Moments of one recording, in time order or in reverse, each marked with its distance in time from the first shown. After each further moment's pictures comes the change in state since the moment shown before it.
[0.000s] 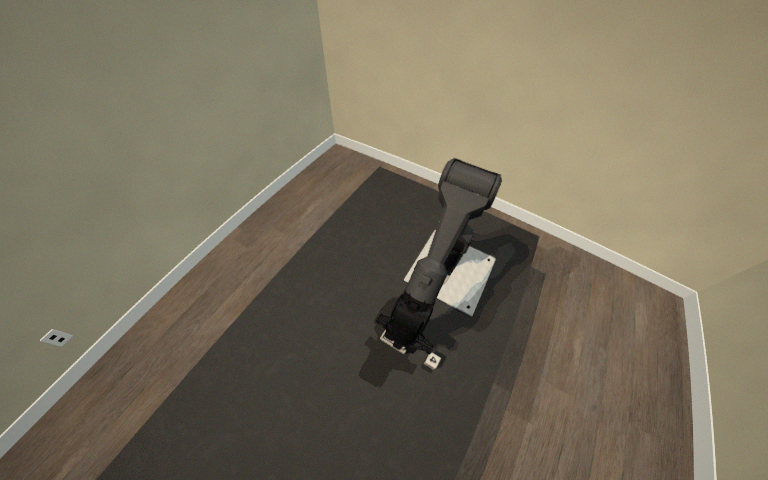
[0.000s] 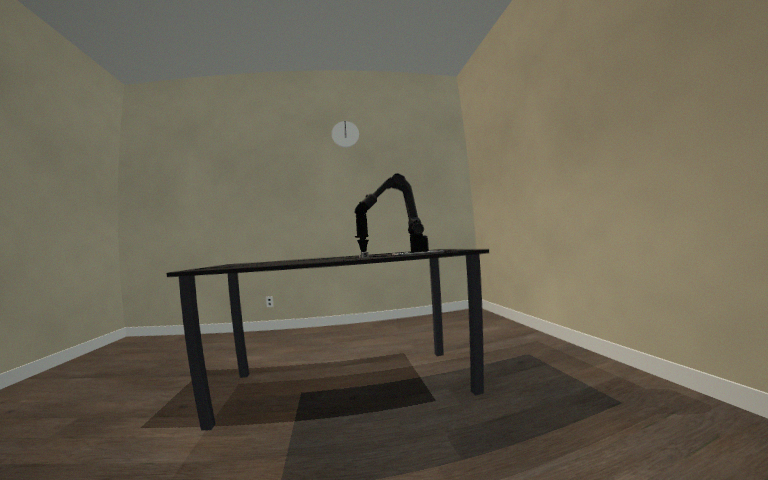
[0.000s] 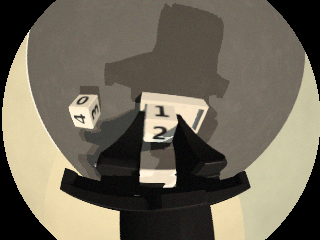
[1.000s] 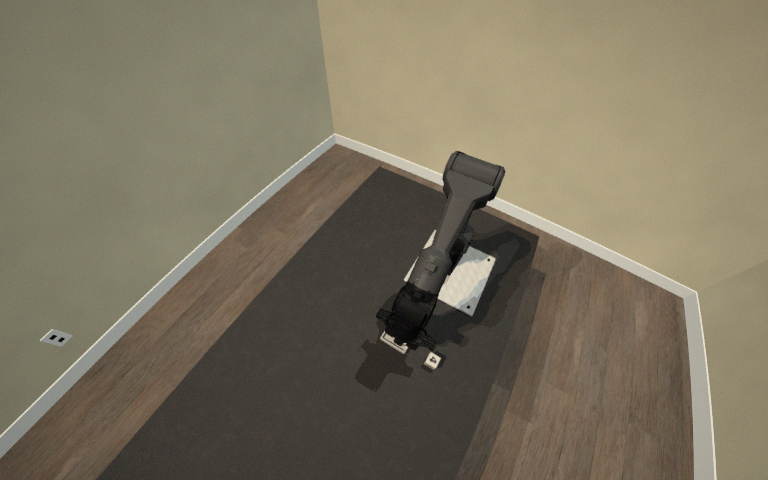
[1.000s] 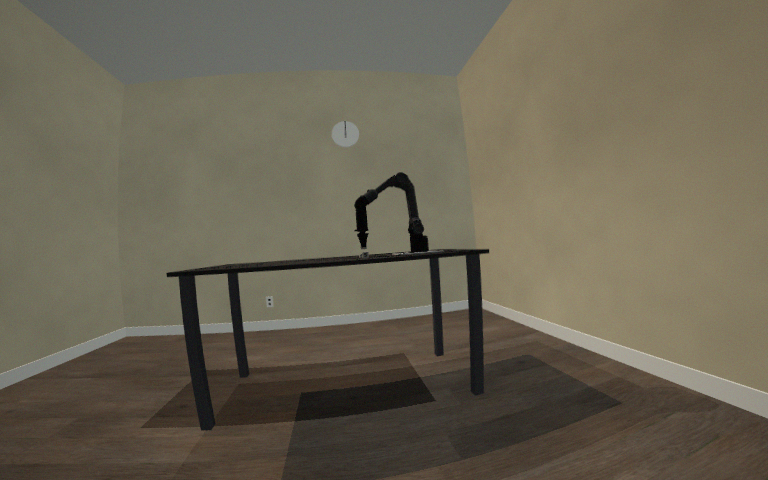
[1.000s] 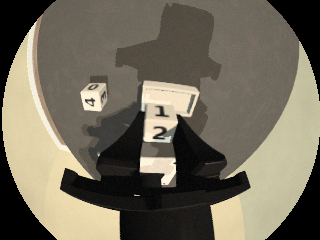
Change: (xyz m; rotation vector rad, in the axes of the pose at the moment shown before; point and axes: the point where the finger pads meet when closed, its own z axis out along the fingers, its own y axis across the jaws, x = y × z) arm 0.001 -0.001 -0.033 0.001 0.003 0.001
